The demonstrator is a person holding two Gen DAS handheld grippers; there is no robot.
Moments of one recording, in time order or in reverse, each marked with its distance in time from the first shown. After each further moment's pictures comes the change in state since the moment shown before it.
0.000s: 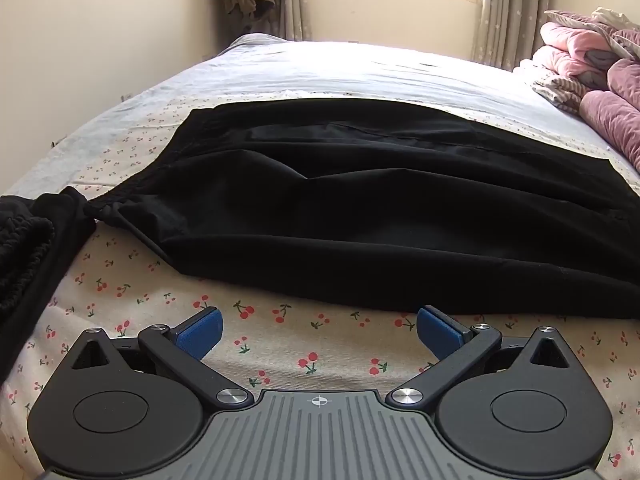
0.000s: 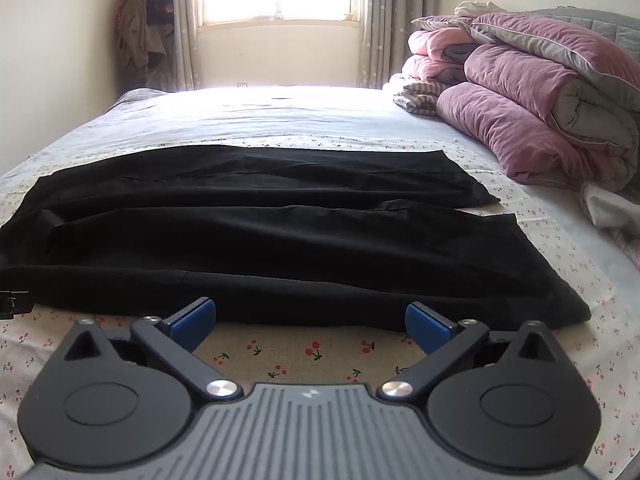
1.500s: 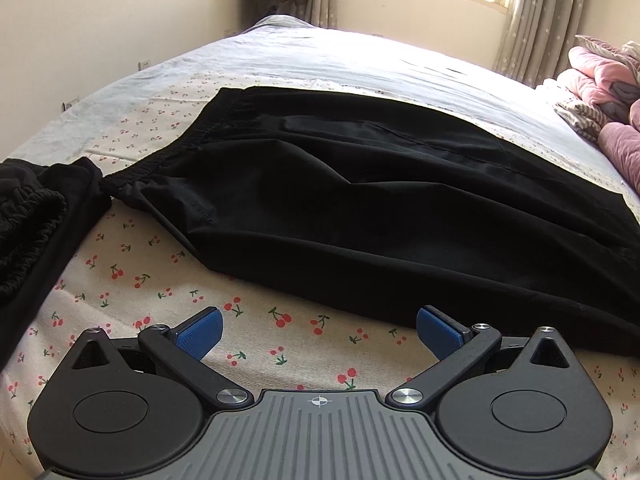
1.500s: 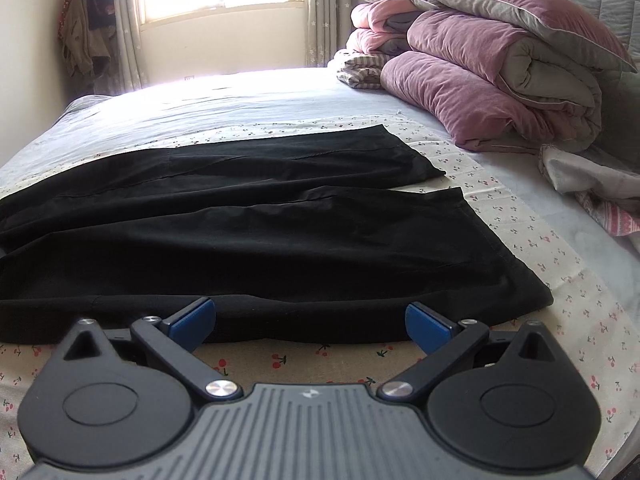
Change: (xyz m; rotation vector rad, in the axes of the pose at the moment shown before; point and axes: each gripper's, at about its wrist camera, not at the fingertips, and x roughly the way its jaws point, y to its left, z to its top) left arm 0.011 0.048 0.016 -0.147 0.054 -0.035; right arm 0.023 -0.060 0.017 0.118 0.112 -0.121
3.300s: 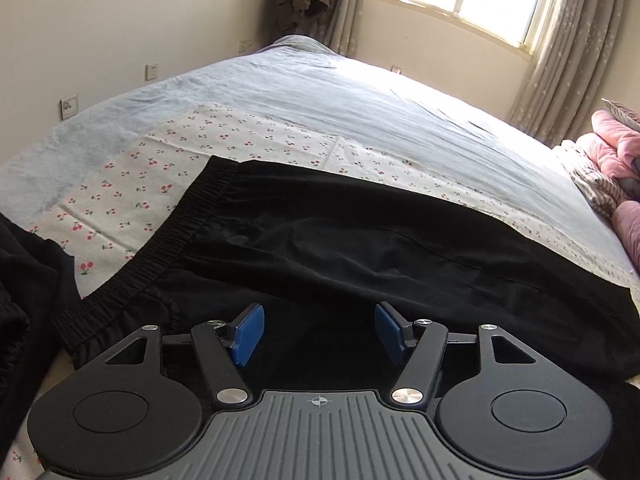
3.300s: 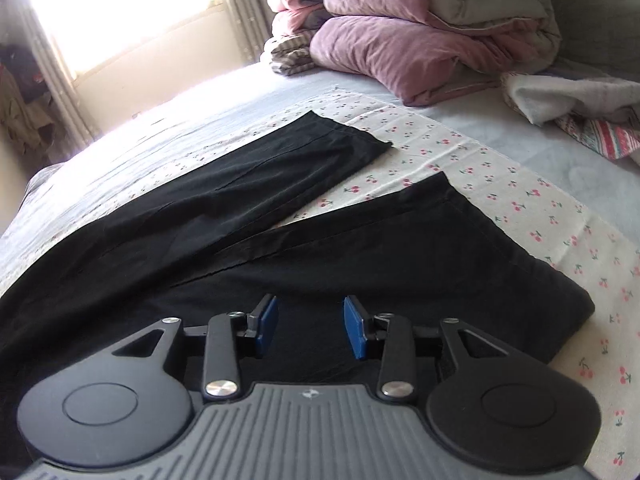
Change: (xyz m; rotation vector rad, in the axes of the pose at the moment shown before) left arm 0.060 0.027 0.116 -0.081 -0.068 -0.051; right arm 0.049 -0.048 0.028 0.265 0.004 0.076
